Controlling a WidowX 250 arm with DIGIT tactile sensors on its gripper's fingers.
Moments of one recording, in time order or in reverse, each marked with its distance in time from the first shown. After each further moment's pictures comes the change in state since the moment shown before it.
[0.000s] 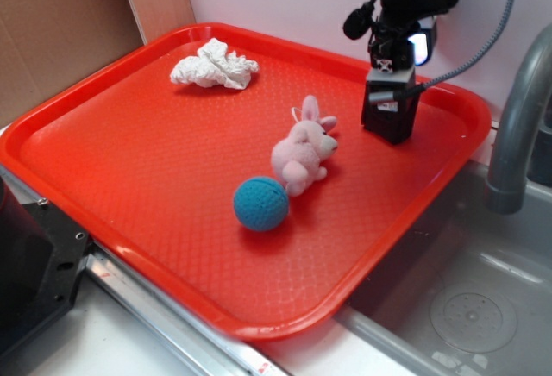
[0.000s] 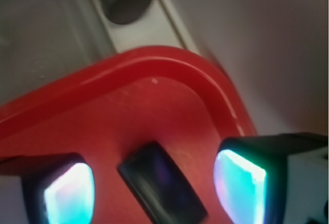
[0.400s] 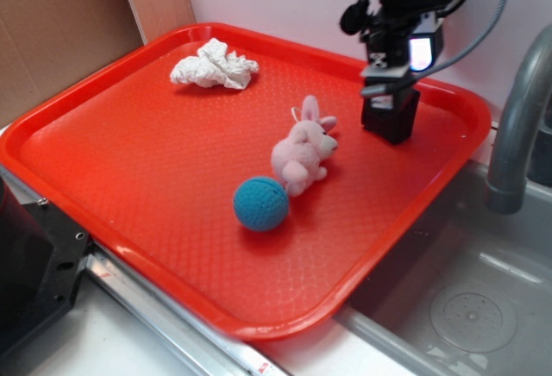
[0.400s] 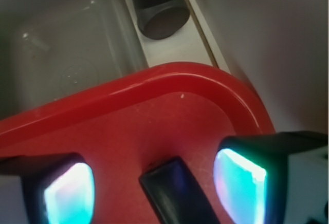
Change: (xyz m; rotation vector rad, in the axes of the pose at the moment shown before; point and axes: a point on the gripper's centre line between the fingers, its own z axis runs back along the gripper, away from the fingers) arm -0.007 -0.008 0.005 -0.101 -0.048 -0.017
